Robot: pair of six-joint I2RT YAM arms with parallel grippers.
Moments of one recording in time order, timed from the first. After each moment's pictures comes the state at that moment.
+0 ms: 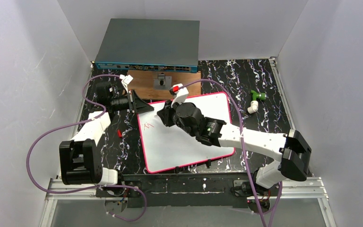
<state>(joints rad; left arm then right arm) 0.05 1.39 0.86 -0.05 1.27 -0.36 1.17 1.48 1.17 0.08 0.36 0.50</state>
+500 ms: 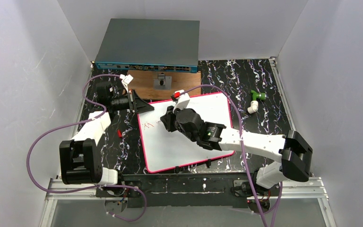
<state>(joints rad) 0.05 1.40 0.86 -0.03 1.27 -0.38 1.20 1.47 1.08 0.08 0.41 0.53</state>
